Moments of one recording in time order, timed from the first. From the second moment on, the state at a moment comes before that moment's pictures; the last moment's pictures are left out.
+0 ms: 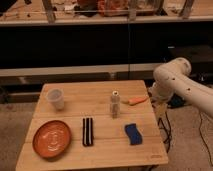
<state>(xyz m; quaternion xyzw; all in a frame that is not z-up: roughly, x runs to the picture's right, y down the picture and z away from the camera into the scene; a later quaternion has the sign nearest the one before) 0.262 0.066 0.723 -0.25 0.02 -0.06 0.97</state>
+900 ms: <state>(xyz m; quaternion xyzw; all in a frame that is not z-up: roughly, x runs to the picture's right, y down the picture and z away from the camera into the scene) 0.255 0.051 0.736 -0.24 0.01 -0.08 0.97</state>
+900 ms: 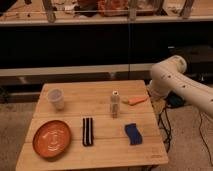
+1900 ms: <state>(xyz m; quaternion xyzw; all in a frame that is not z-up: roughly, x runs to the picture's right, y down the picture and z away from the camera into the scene) 0.245 0.036 0.751 -0.24 0.01 -0.11 0.97</state>
